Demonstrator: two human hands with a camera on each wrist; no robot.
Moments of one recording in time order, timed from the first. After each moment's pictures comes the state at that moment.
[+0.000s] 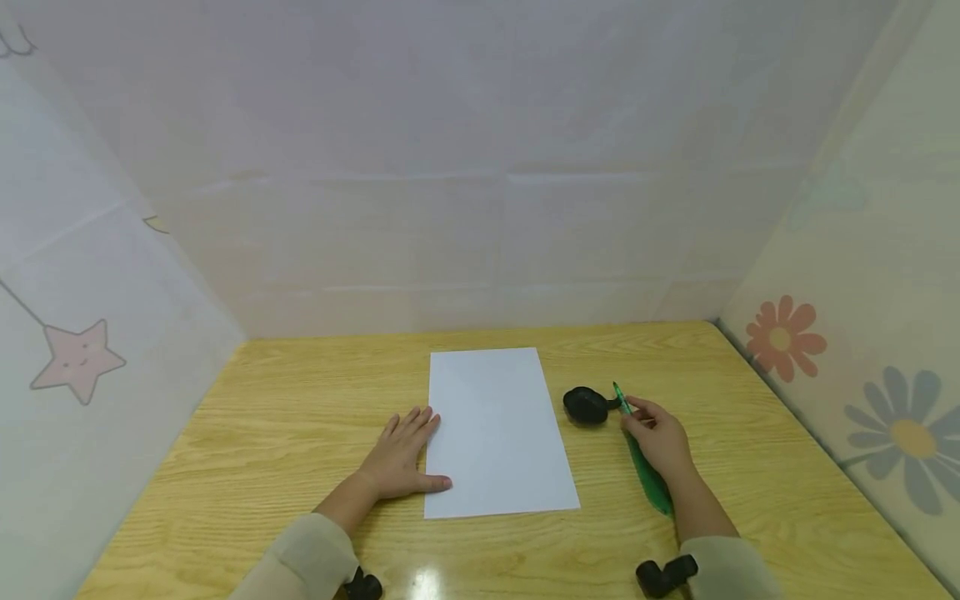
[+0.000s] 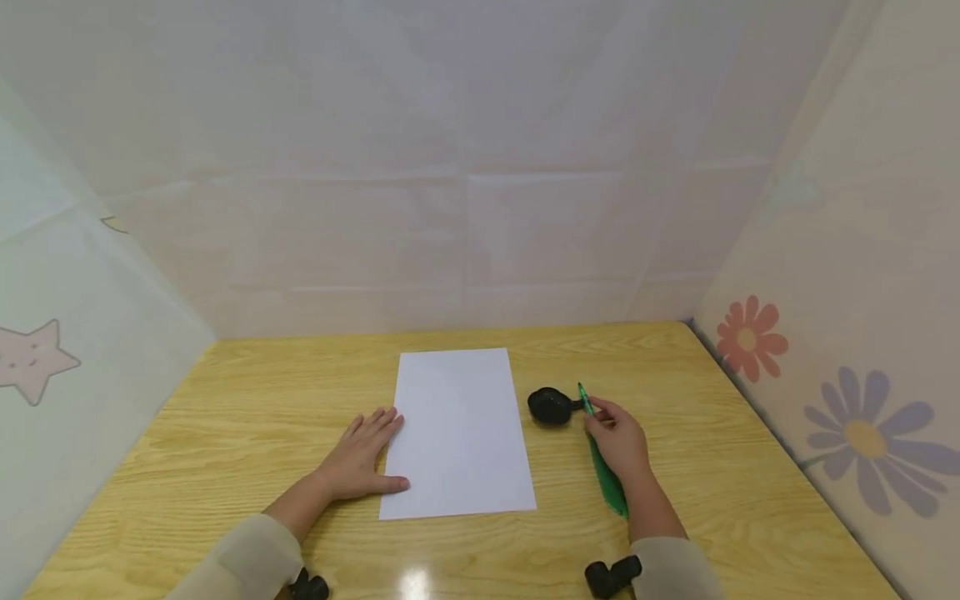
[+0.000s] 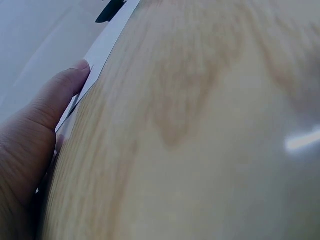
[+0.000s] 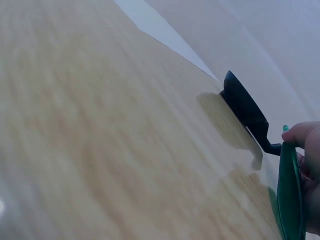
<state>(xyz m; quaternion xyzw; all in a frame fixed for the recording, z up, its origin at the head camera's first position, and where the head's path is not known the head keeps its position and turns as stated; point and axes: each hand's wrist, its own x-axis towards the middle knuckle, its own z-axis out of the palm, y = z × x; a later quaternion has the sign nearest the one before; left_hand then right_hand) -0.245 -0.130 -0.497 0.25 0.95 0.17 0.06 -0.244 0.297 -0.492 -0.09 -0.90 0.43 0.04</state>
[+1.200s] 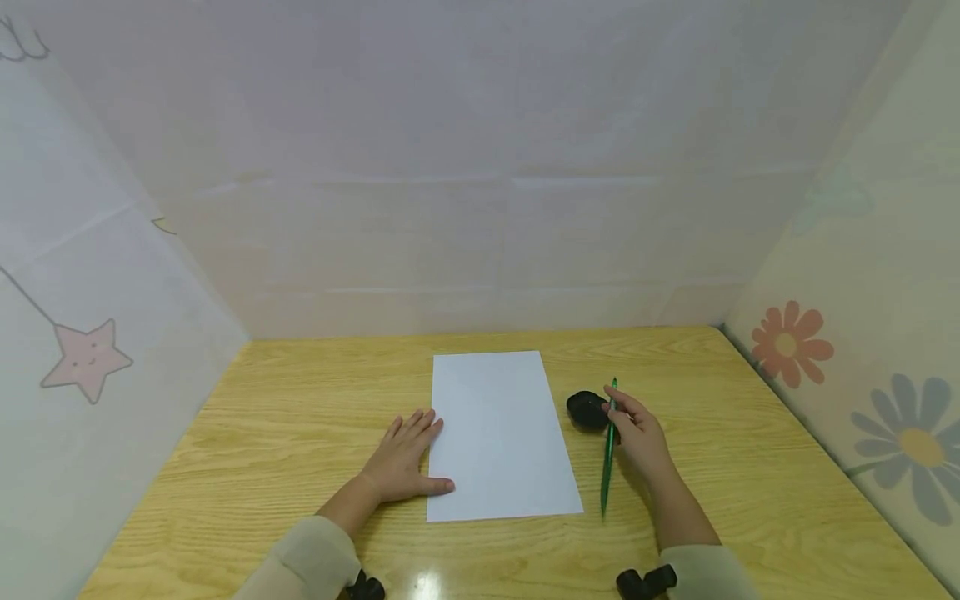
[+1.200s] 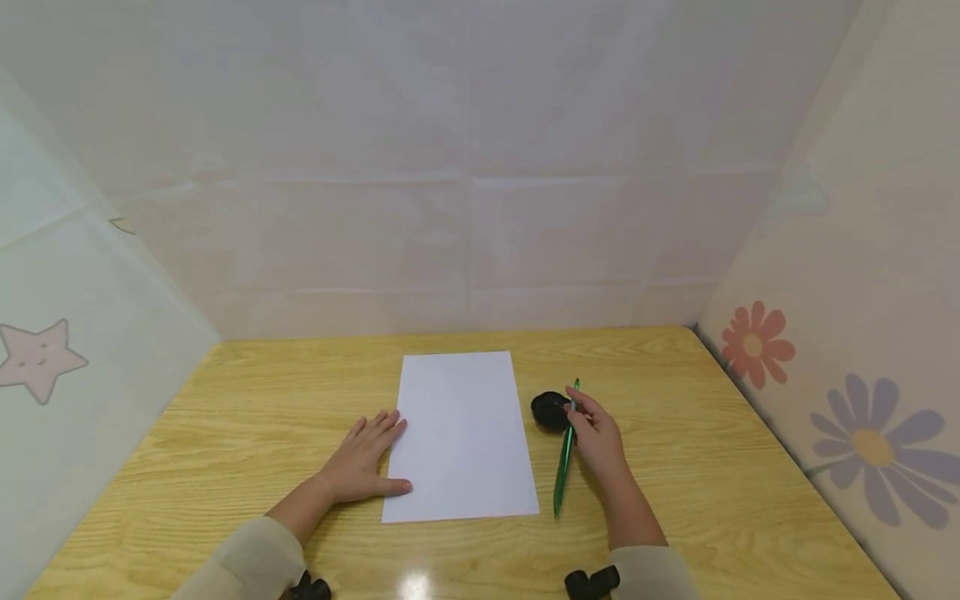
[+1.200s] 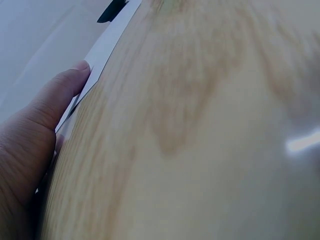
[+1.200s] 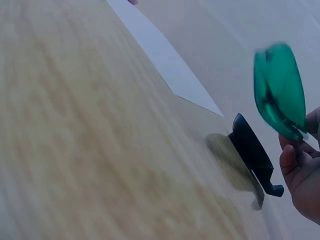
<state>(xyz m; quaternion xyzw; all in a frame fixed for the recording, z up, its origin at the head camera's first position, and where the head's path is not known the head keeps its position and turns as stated) -0.241 -0.129 -0.494 0.25 0.95 0.18 0.06 -0.237 0.256 -0.469 -0.04 -0.81 0.59 0.03</state>
